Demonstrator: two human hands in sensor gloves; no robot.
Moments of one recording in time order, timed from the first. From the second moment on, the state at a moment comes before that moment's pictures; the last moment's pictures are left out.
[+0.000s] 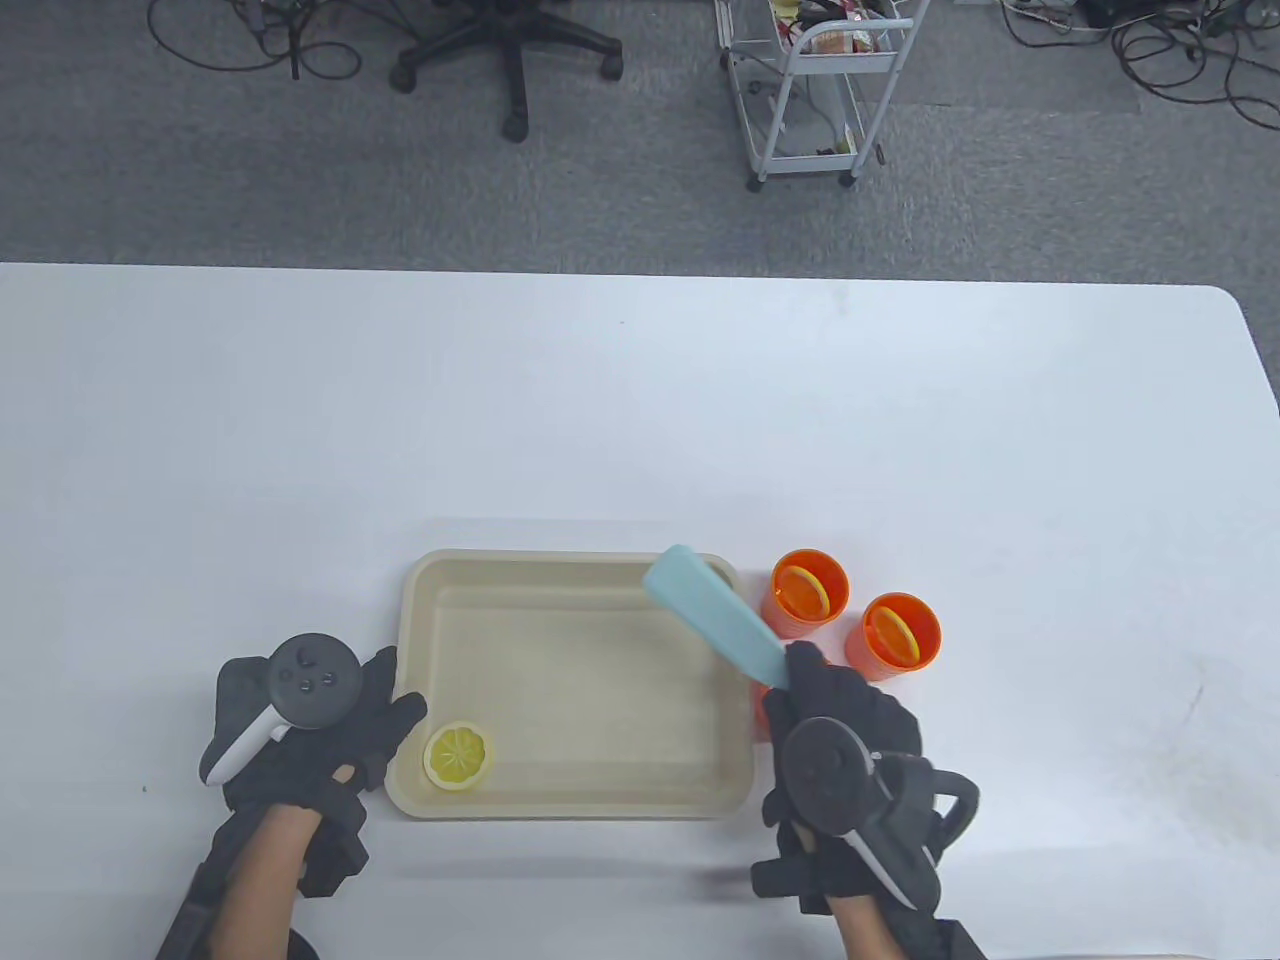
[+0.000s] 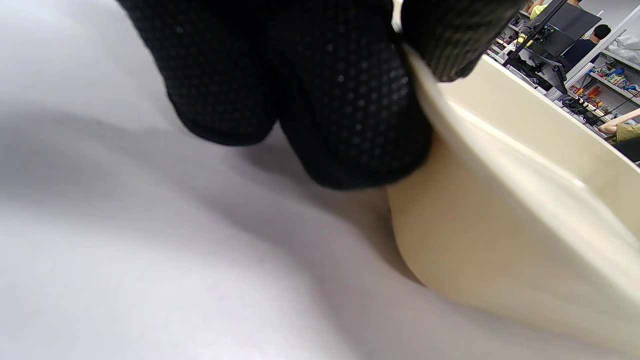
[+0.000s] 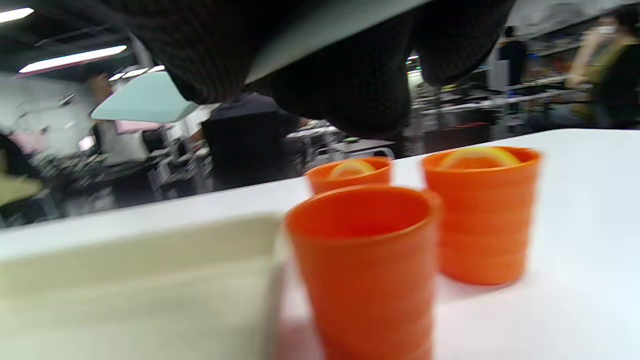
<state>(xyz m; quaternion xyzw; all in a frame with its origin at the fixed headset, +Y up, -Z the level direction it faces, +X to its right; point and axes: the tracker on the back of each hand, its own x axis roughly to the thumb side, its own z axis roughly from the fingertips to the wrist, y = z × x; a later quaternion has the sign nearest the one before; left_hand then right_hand) -0.261 -0.748 -0.103 -0.24 0.01 0.24 0.94 0.131 -0.654 -0.085 0.04 -0.01 1.00 0.05</state>
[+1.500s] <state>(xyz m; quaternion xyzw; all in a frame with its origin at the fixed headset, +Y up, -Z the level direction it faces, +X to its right) -0.259 -0.748 -0.104 -0.24 0.01 0.24 0.94 0.031 -0.740 -0.090 0.26 0.17 0.95 -0.05</state>
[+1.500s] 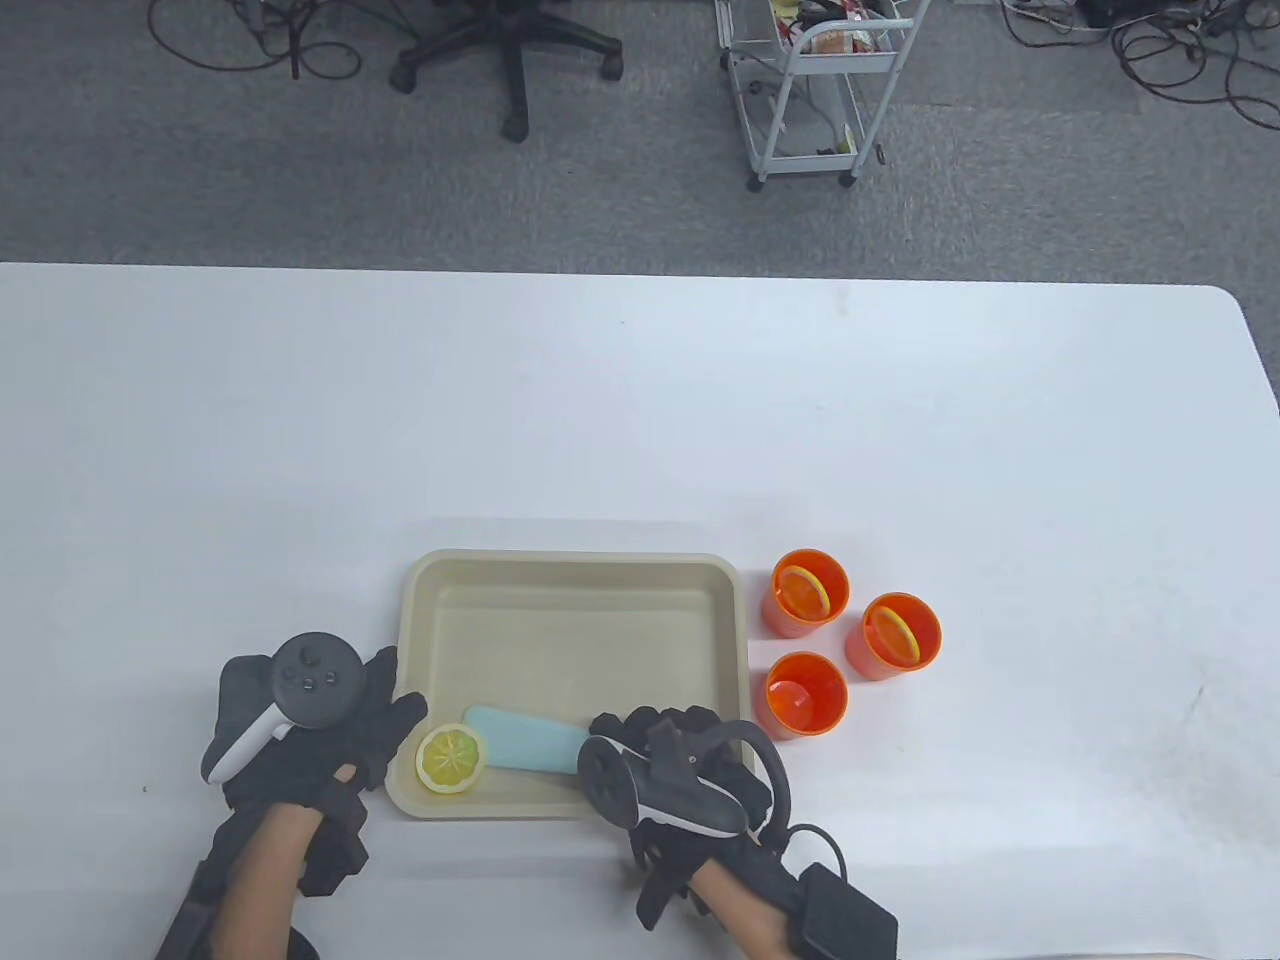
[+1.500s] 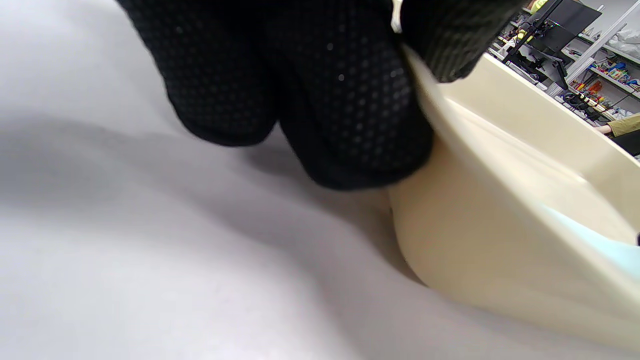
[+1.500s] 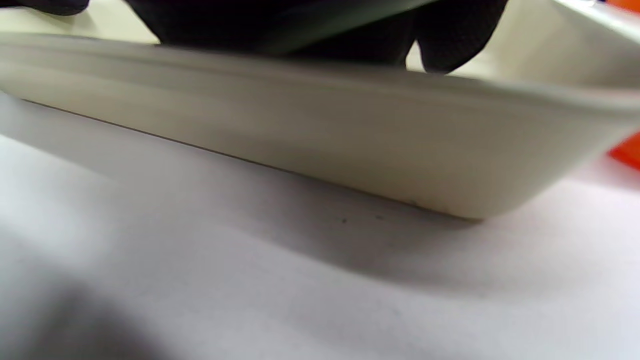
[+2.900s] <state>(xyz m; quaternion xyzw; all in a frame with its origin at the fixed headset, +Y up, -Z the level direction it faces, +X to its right) -0.260 -0.749 -0.103 -0.24 0.01 0.24 0.94 0.182 -0.655 -0.095 0.09 0.06 0.99 0.13</state>
